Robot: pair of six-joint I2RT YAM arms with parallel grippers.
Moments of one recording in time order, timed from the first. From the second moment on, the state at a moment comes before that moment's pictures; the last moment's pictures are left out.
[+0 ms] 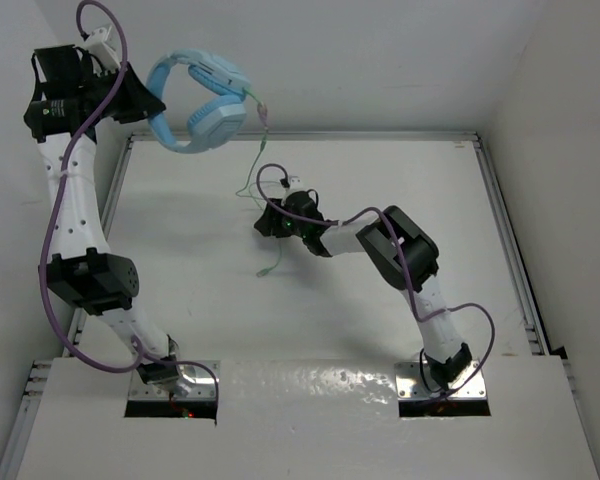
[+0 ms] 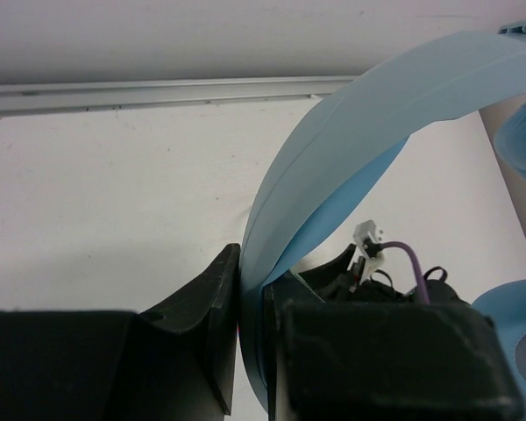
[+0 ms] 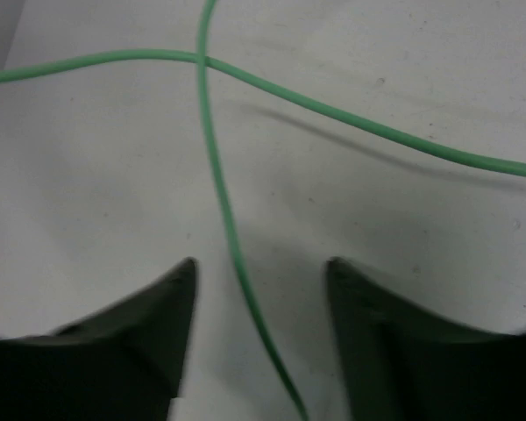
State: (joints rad) left arm 0.24 1.75 2.19 -0.92 0.62 -0.12; right arm 0.71 2.24 1.28 0.54 -0.07 0.57
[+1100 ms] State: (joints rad) left arm 0.05 1.88 2.00 -0.93 0.43 0.06; right arm 0.36 1.30 1.00 0.12 -0.22 0.15
